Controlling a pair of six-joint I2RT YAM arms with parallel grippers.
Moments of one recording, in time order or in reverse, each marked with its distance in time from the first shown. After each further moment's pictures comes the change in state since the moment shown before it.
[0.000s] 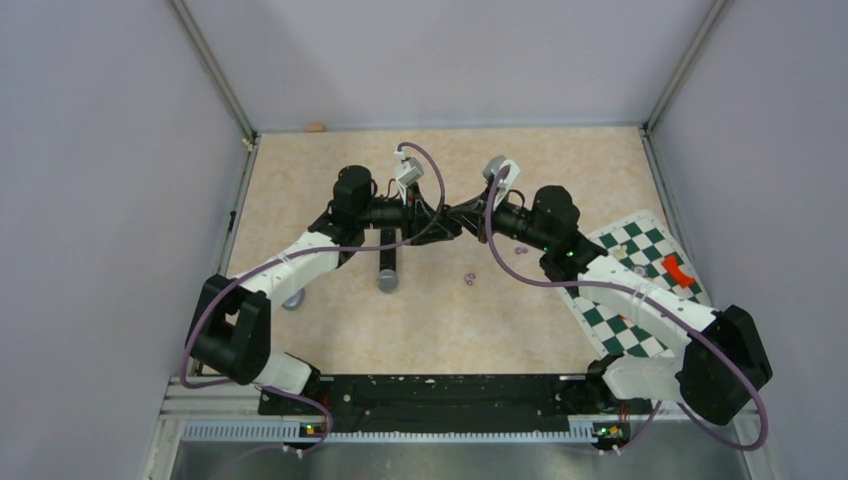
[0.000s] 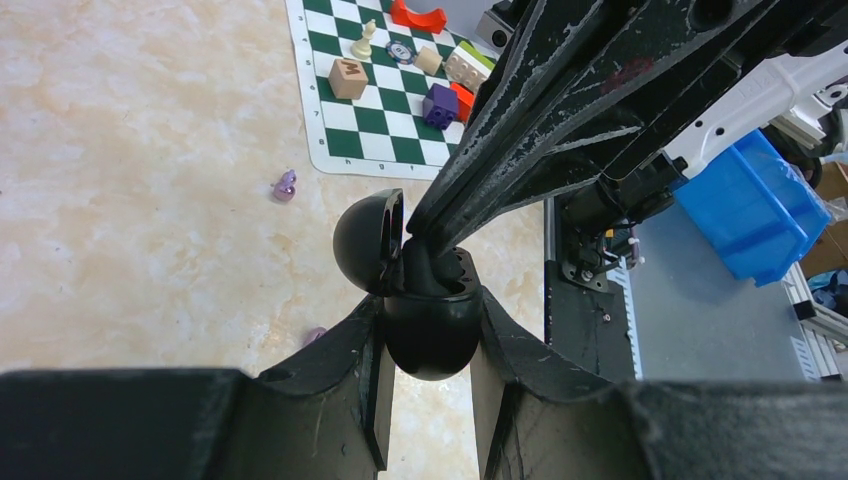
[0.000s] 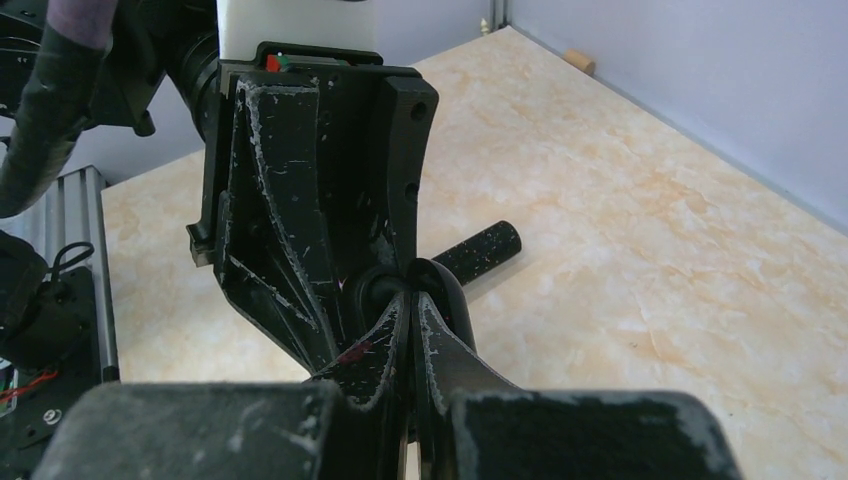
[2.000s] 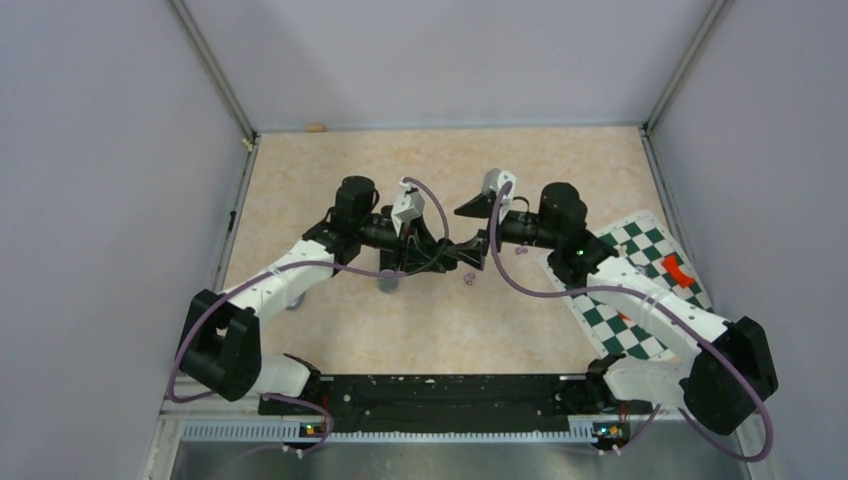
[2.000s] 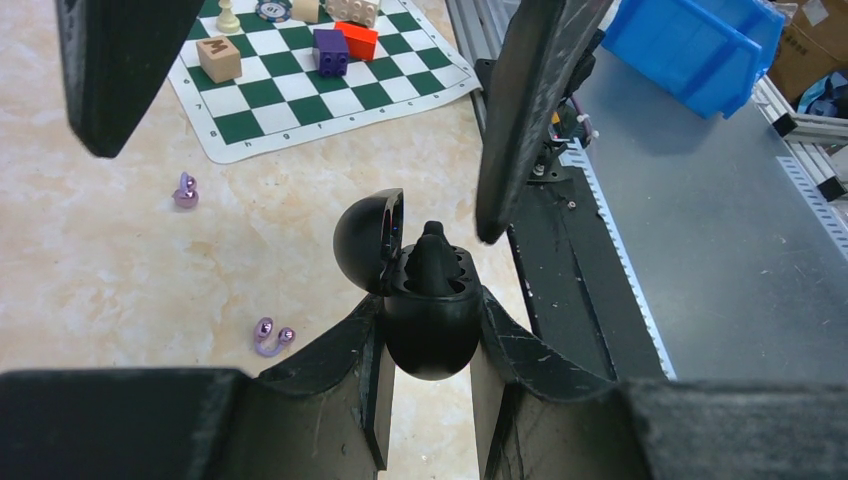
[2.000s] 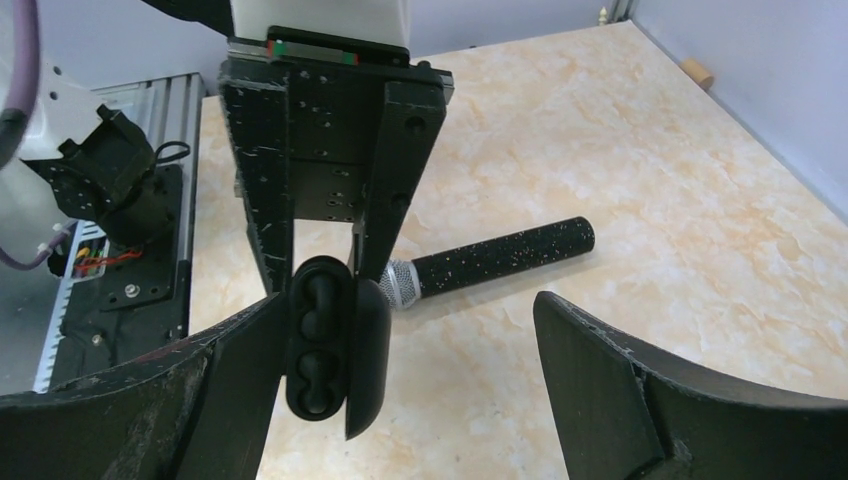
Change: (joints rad) left arm -0.023 -0.084 -0.035 -0.264 0.236 0.436; right arm -0.044 -0.057 0.017 -0.142 -0.300 -0.130
